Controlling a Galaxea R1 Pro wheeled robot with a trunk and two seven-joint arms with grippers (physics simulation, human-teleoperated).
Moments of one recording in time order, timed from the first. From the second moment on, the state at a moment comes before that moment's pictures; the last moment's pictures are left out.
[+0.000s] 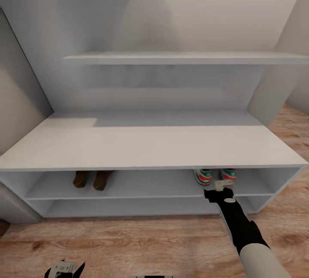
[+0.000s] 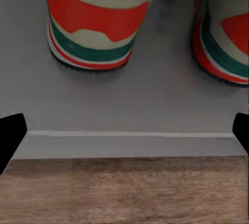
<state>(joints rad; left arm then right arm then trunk) -0.27 0.23 0.21 -0.30 0.00 -0.44 -0.44 -0.58 0.00 -0.19 -0.81 0.34 0.30 0.03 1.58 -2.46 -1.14</state>
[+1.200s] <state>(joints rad) -0.27 0.23 0.21 -0.30 0.01 -0.44 -0.44 -0.57 -0.06 -0.18 -0.09 0.33 -0.21 -0.02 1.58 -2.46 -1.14</state>
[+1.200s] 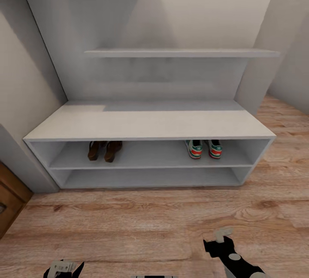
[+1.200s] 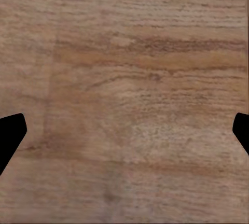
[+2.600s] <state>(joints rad) -0.27 0.23 0.22 -0.27 0.01 -0.44 -0.43 -0.44 -0.05 -0.18 -0.03 0.33 -0.40 -0.09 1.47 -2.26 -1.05</state>
